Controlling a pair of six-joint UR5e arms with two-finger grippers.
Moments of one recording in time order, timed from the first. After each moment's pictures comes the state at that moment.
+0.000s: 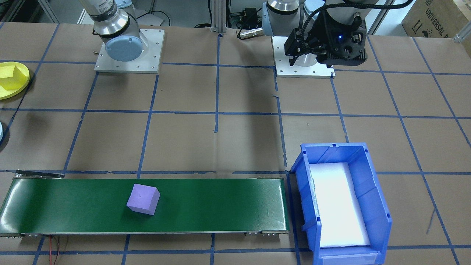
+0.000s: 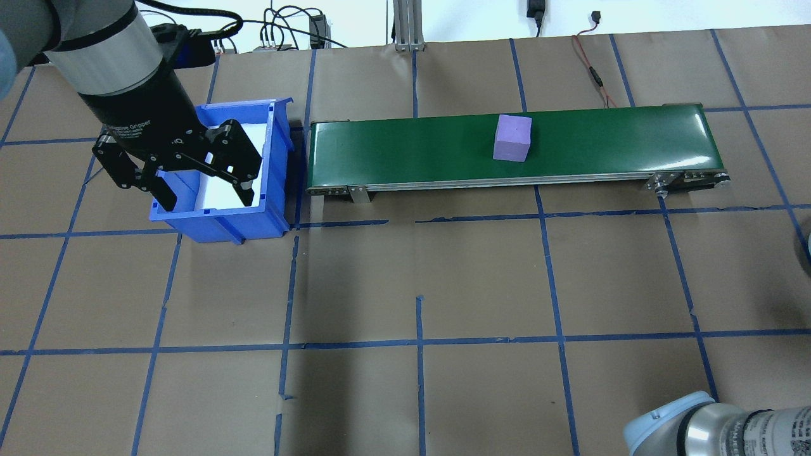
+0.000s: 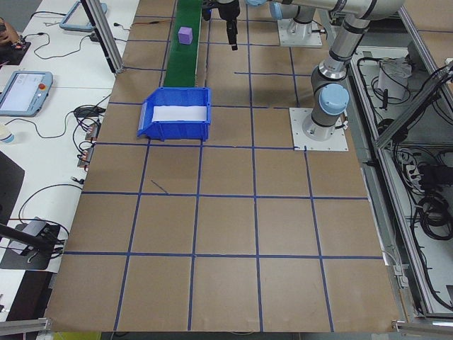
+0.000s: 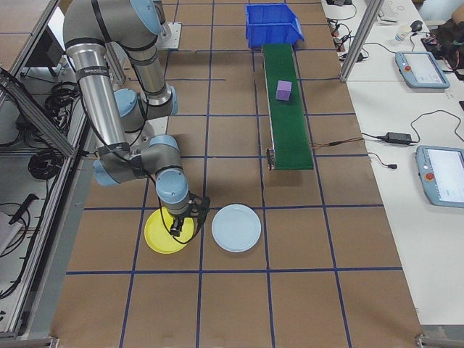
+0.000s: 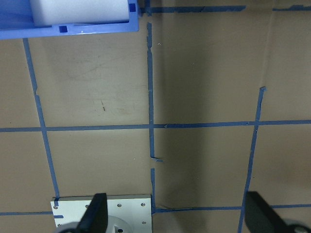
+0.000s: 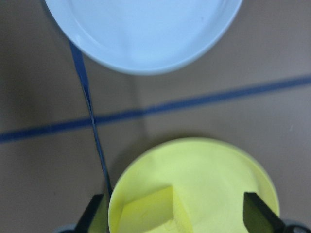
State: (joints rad) left arm -1.59 -1.53 -1.49 -1.89 1.53 -0.02; right arm 0.36 -1.38 1.89 -2.05 -1.59 -1.07
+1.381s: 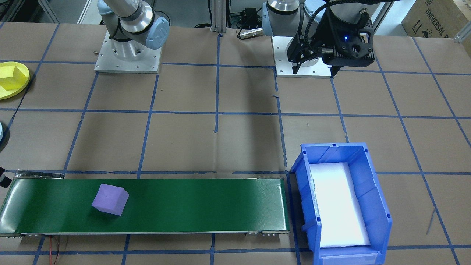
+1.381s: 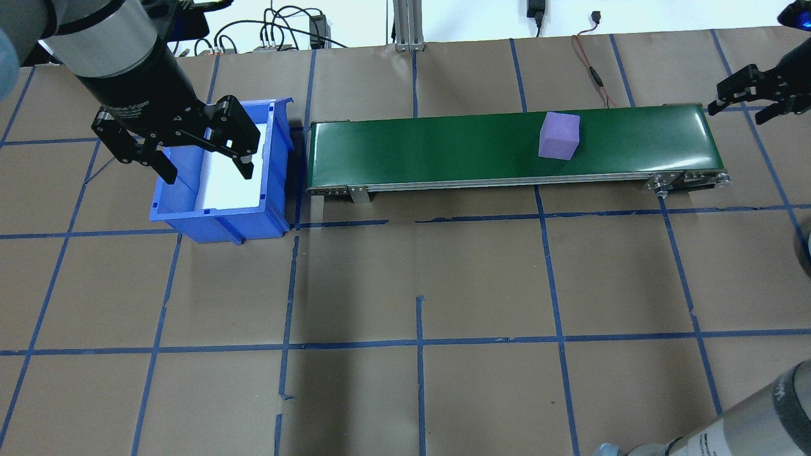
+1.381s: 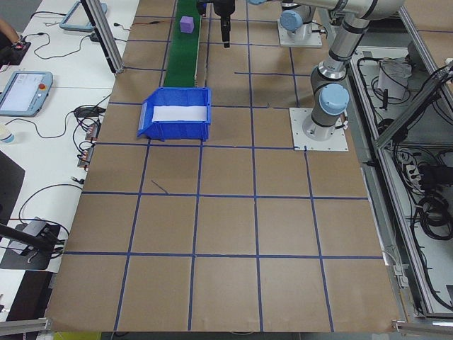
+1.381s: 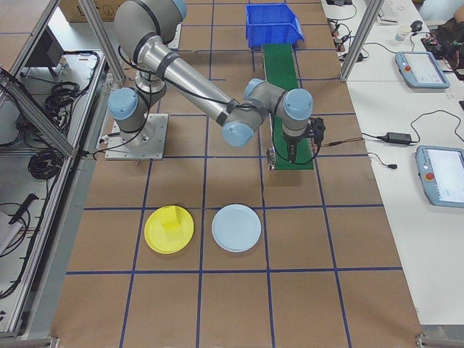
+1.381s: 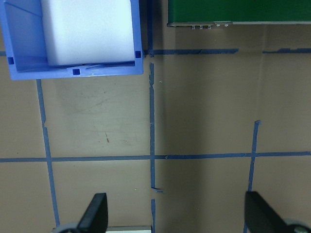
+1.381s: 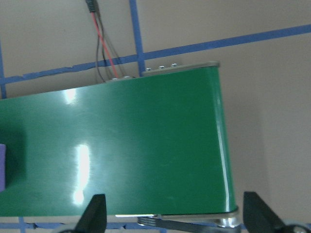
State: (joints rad) left arm -1.58 -1.54 -1.49 -1.78 1.54 -0.01; right arm 1.04 -1.16 1.50 -1.93 -1.31 -0.39
